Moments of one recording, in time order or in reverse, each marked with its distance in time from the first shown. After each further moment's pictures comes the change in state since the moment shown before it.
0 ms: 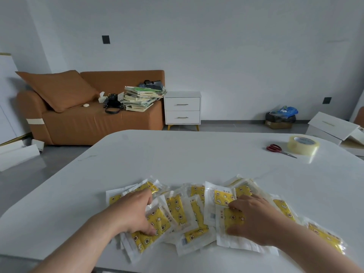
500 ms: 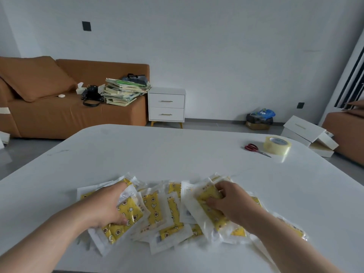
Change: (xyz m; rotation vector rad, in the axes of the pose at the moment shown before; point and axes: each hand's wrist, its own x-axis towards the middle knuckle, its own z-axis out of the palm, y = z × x) left_hand 0.008 -0.002 0.002 -0.110 0.045 -0.031; right_hand 0.006 -0.003 -0.013 0.632 0.142 0.298
